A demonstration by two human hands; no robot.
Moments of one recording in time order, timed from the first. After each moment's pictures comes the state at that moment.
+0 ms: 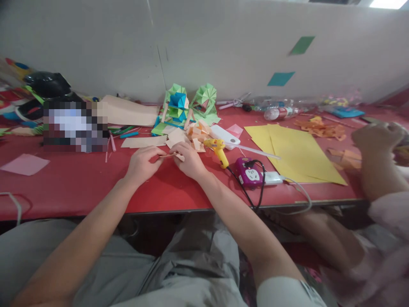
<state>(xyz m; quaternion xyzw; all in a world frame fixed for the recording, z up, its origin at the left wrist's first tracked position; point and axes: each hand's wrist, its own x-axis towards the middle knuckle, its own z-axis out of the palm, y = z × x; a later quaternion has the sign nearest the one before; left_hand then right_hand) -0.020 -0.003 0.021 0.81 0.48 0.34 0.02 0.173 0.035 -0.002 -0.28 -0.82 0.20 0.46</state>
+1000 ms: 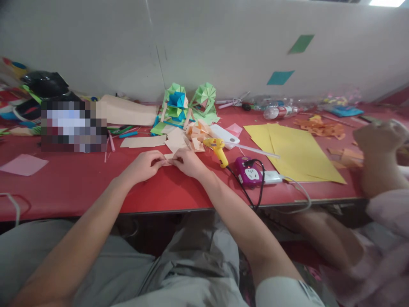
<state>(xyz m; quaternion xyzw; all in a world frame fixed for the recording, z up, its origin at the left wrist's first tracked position) -0.027 0.001 0.022 0.82 0.49 0.25 0.17 0.175 0.041 -0.008 -0.33 -0.85 0.25 0.34</state>
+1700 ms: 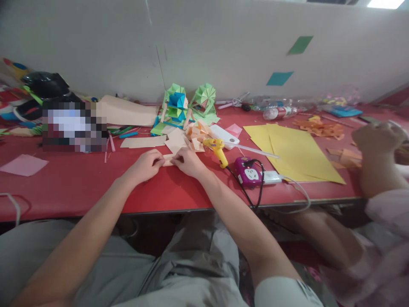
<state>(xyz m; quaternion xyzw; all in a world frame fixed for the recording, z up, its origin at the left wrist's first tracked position) -0.024 0.006 0.011 0.79 0.53 0.25 0.16 0.173 0.044 -0.012 -0.38 -0.82 0.25 0.35</state>
